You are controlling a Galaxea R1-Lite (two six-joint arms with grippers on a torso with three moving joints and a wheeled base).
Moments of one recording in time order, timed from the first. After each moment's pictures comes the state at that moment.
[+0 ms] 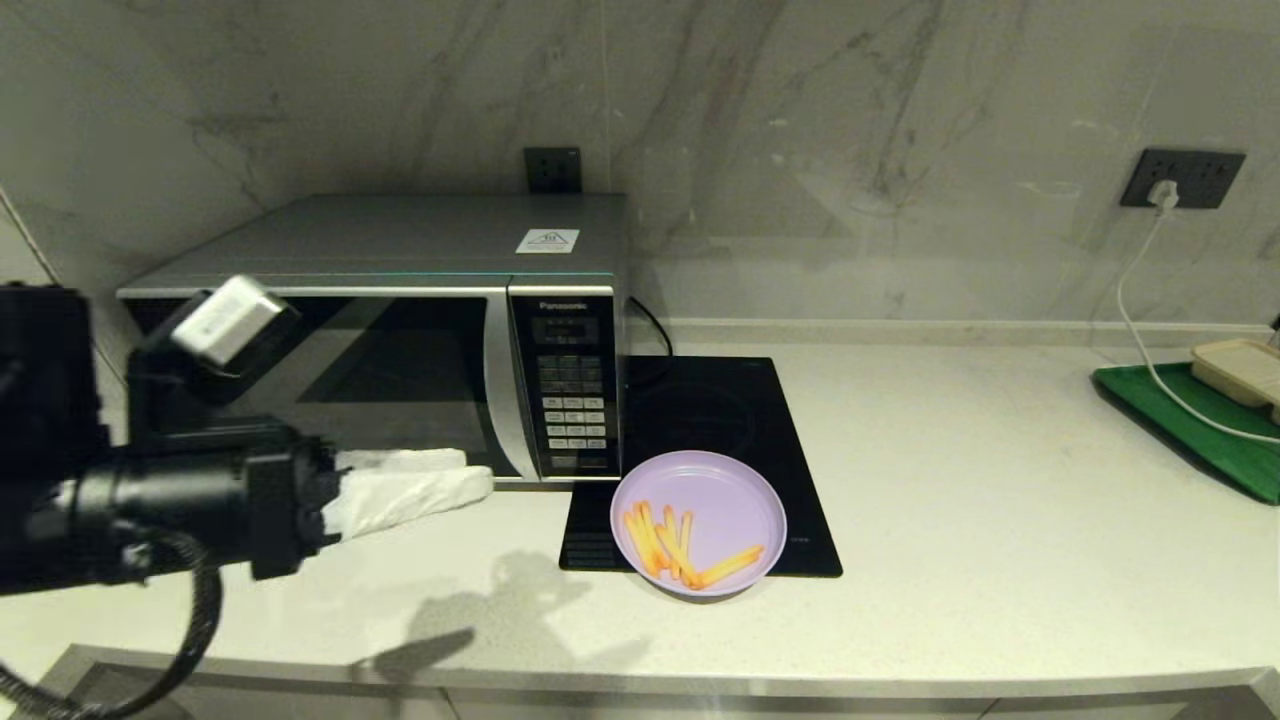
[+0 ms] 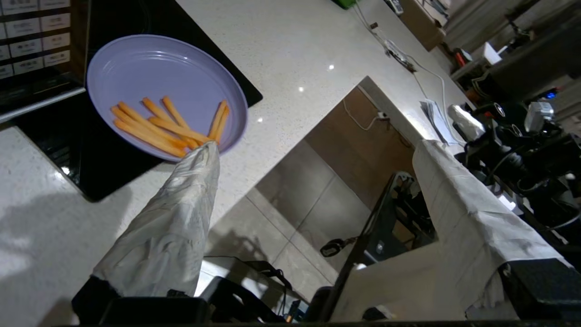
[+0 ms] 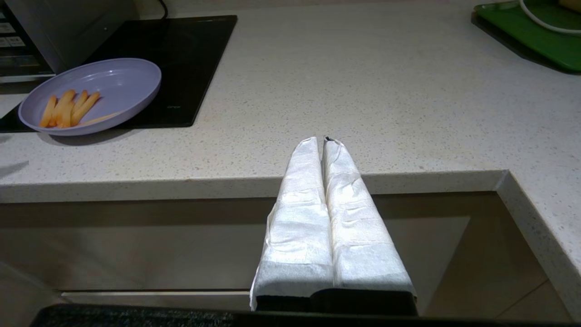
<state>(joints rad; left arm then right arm) -0.24 1.36 -0.74 -0.25 -0.86 -0.24 0.01 0.00 -0.02 0.03 -0.05 0.10</state>
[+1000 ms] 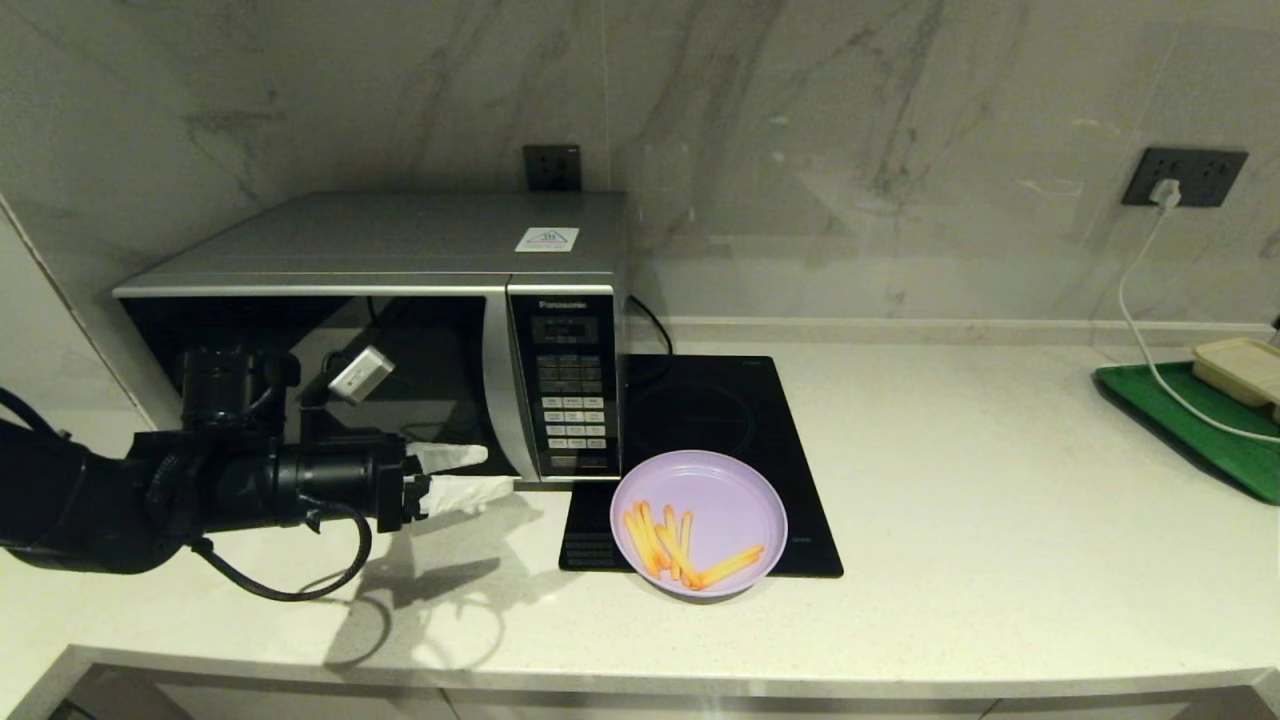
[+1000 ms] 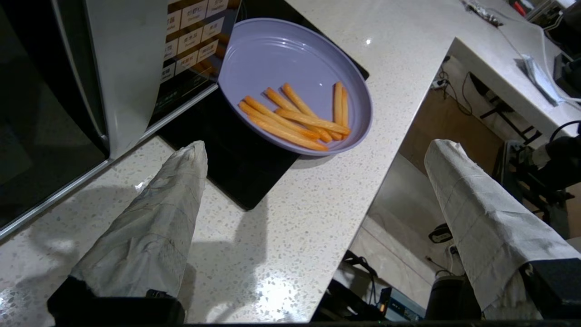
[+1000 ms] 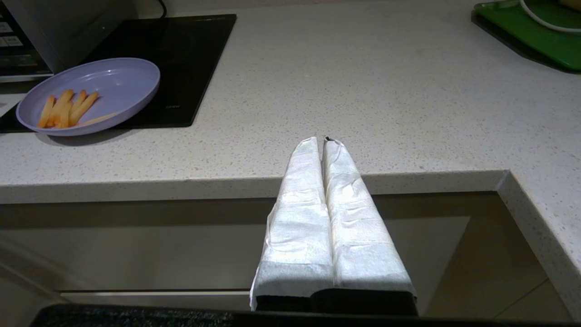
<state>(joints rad) -0.06 1.83 -0.83 -0.44 -1.01 0.14 0.01 0.00 -0.02 0.03 -0.05 0.10</state>
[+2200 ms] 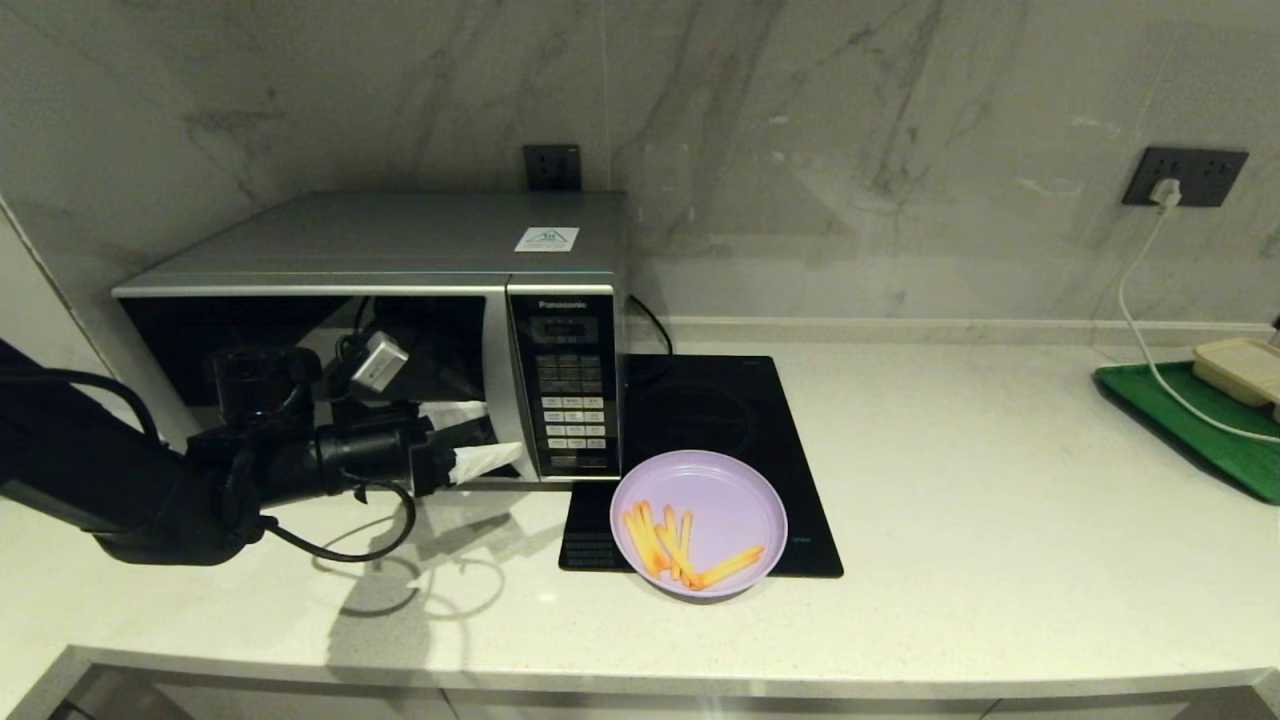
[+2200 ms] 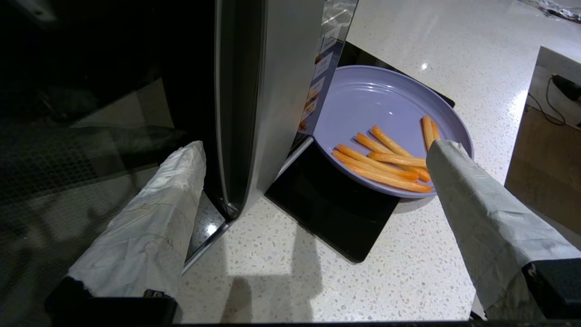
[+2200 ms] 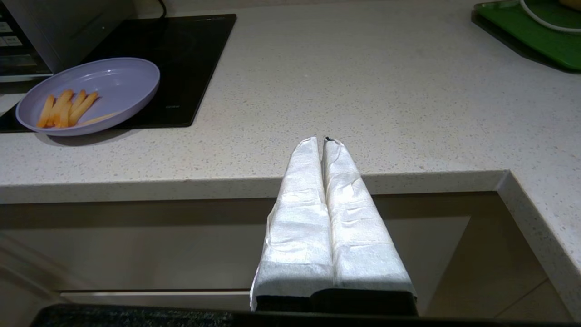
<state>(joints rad) -0.05 2.01 -0.88 -0.80 -0.95 0.16 0.01 0.00 -0.02 0.03 -0.05 0.10</state>
